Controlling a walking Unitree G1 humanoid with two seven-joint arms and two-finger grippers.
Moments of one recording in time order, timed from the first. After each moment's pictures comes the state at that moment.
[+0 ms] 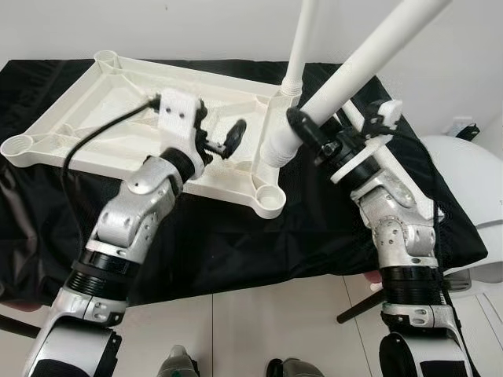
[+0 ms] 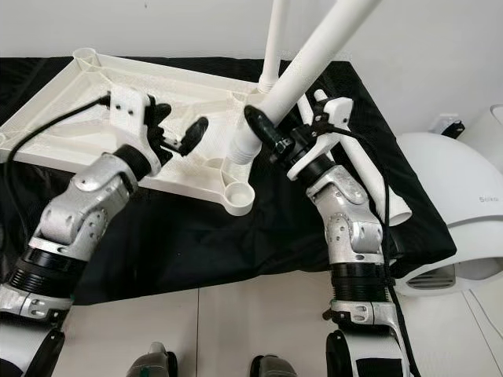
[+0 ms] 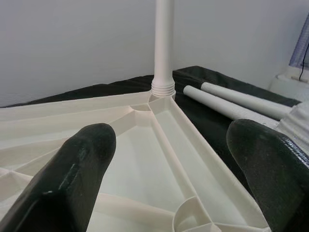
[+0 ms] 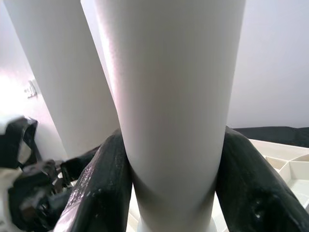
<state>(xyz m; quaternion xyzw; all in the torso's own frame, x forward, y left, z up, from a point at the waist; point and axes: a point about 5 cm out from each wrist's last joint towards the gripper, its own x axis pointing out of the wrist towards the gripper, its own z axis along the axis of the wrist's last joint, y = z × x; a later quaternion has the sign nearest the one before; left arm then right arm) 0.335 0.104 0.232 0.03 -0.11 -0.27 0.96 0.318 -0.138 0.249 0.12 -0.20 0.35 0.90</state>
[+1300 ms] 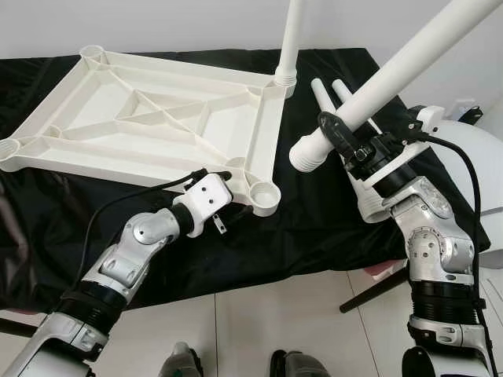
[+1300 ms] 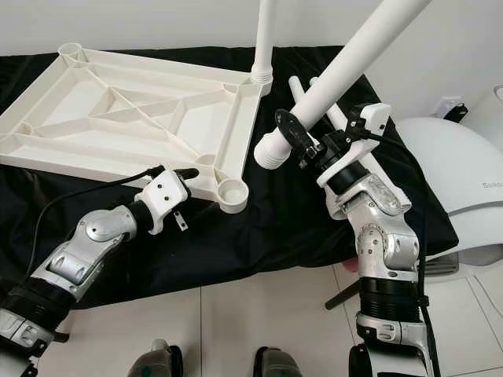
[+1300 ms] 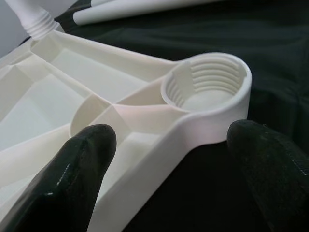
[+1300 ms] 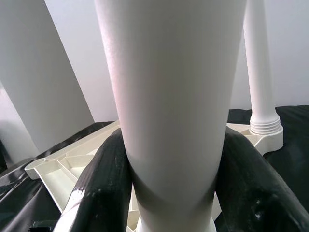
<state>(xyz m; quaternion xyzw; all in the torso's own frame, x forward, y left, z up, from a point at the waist) 0.310 0.107 0.152 0.26 -0.07 -0.42 0.87 0.306 -0.171 0.249 0.09 -0.19 0.32 0.93</state>
